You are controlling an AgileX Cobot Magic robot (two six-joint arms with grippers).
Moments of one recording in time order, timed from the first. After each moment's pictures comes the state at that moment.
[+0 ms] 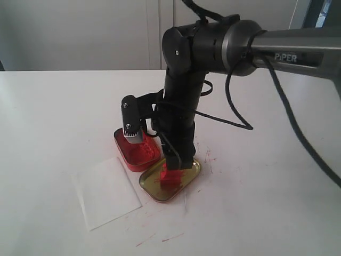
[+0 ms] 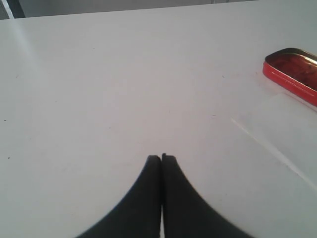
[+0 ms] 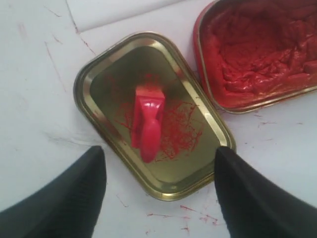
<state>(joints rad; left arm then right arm) -0.05 -0.01 0.03 -0.16 0.38 0.18 0.65 2.04 -1.63 0.10 1.09 -1.17</state>
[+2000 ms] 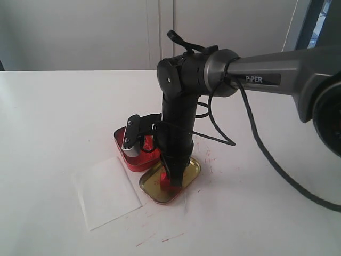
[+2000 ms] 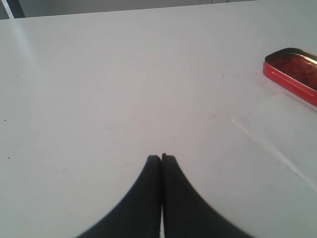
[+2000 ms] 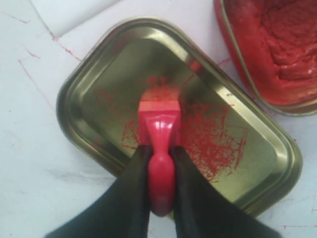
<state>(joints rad) -0.05 -0.01 0.03 -0.16 0.38 0.18 0.65 2.15 -1.63 0.10 1.11 -0.96</state>
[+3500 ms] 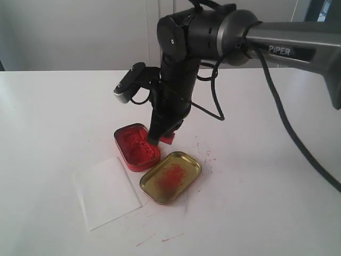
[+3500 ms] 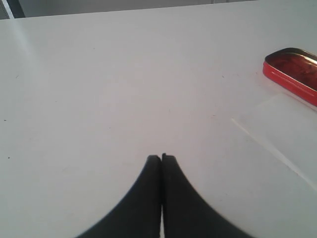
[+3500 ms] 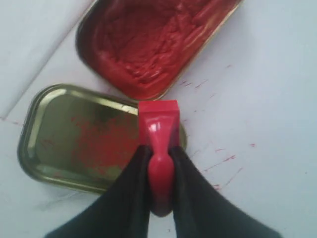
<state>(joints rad) -0.05 -0.01 0.03 -0.16 0.38 0.18 0.65 2.06 -1.75 0.00 1.07 -0.53</state>
